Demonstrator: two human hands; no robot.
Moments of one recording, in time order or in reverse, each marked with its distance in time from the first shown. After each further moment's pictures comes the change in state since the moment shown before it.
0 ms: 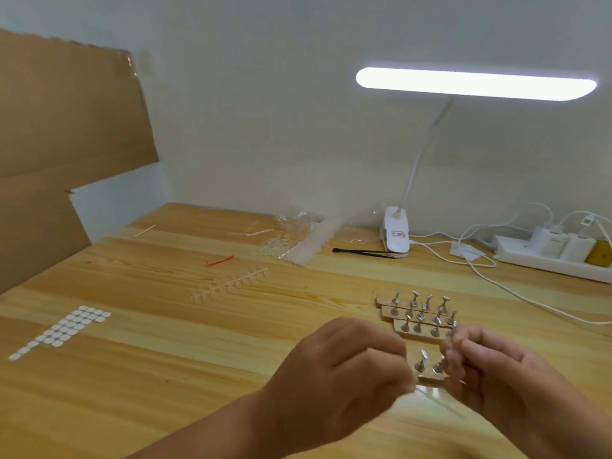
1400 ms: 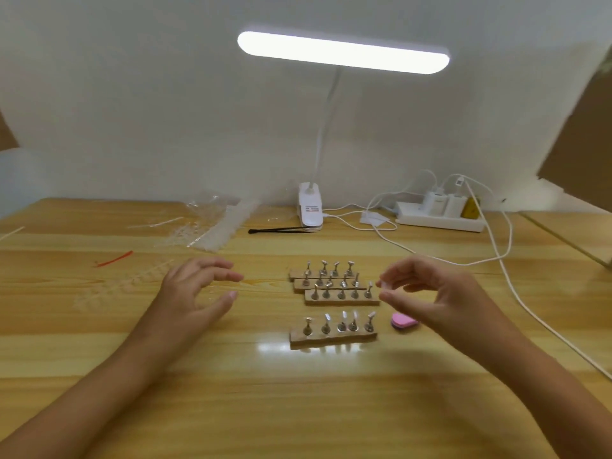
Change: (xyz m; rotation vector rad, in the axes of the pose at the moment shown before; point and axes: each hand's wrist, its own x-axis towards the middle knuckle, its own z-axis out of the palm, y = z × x) left_hand -0.015 -0.061 -0.029 0.161 -0.183 -0.832; right_hand -0.013 -0.033 -0.054 -1.135 0.243 -0.506
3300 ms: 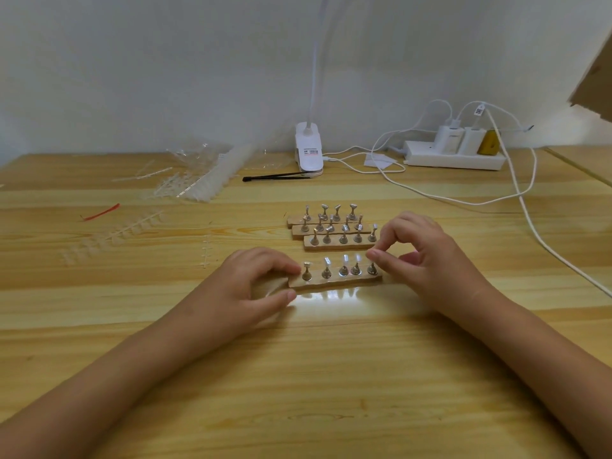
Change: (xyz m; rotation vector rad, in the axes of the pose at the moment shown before) left_hand -0.015 0.028 0.045 -0.014 -0.371 0.119; right_hand -0.003 0.031 0.040 -0.065 0.024 -0.005
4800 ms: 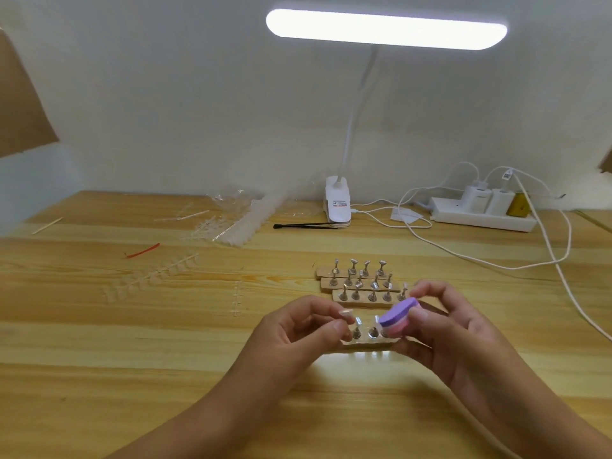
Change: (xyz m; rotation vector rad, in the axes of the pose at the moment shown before) left_hand -0.005 0.040 0.011 -0.926 0.156 -0.162; right_hand -0.011 -0.041 0.004 1.138 -0.084 0.385
